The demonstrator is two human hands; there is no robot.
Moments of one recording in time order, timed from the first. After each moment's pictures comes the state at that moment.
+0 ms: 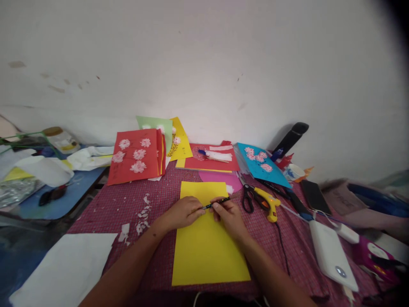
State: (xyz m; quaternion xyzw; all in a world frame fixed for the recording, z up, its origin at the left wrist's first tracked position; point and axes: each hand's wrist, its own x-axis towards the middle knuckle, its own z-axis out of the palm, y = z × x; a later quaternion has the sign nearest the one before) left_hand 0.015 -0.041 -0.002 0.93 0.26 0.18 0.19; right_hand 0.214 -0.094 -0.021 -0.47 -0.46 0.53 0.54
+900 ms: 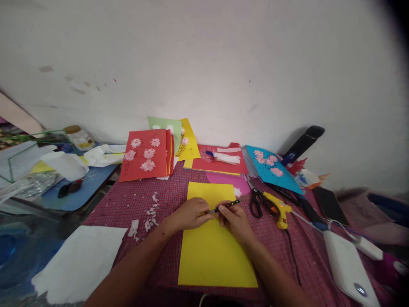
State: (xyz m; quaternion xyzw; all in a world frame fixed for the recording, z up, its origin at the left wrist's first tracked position) left_hand 0.017 -0.044 -0.002 0.93 0.26 0.18 0.17; right_hand 0.215 -0.091 -0.029 -0.45 -0.44 0.59 0.51
